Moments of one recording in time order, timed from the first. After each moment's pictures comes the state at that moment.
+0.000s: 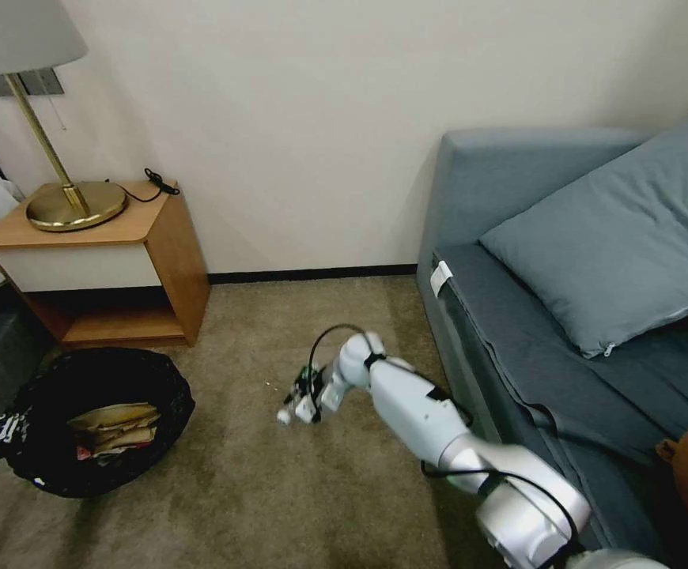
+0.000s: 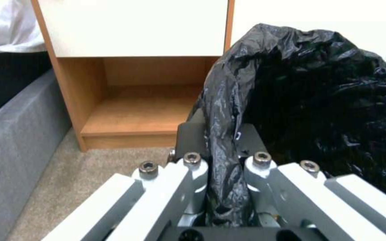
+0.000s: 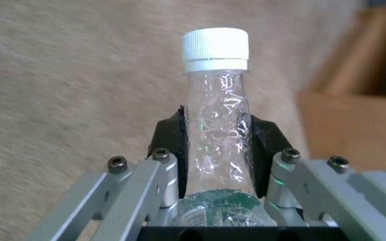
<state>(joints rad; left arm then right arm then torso) 1.60 -1.01 -1.15 -1.56 -0.67 -0.03 0.53 -0.39 1.58 -0.22 0.78 -1.14 0.67 -0.75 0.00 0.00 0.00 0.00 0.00</state>
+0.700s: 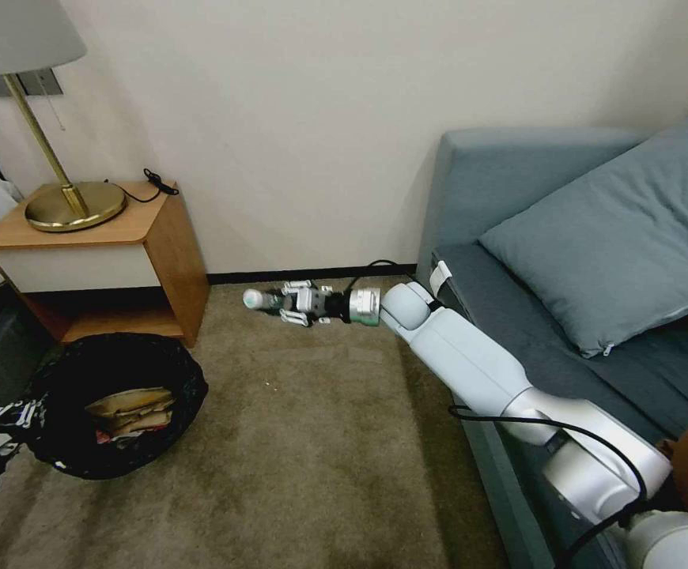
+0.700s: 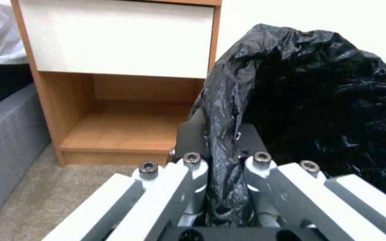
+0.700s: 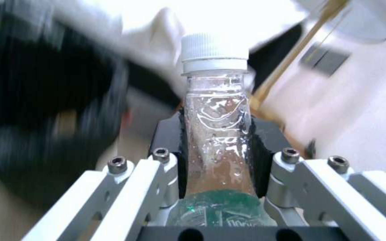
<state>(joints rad) 1.58 -1.03 -1.09 -1.65 -0.72 -0.04 0.42 -0.19 1.32 -0.47 1.10 0.47 0.46 -0.66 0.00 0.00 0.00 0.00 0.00</state>
